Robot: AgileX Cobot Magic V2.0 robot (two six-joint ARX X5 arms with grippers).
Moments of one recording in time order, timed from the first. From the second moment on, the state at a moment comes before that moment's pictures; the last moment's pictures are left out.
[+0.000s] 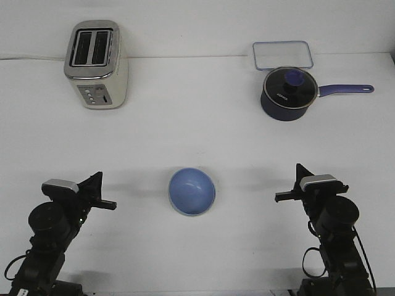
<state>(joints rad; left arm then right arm) -0.17 0.61 0.47 0.02 0.08 -0.12 0.05 0.63 0.41 0.01 -0.08 0.03</state>
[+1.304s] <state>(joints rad) -0.06 0.00 0.05 0.16 0.05 -0.10 0.05 0.63 0.41 0.01 -0.08 0.03</state>
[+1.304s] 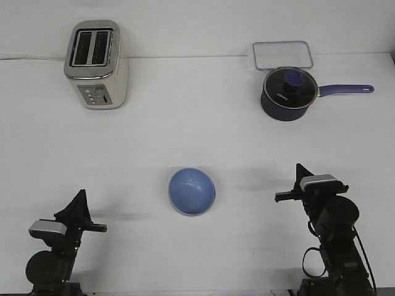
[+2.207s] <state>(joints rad) -0.04 0.01 0.03 0.16 0.05 -0.10 0.05 0.63 0.41 0.01 -0.08 0.03</state>
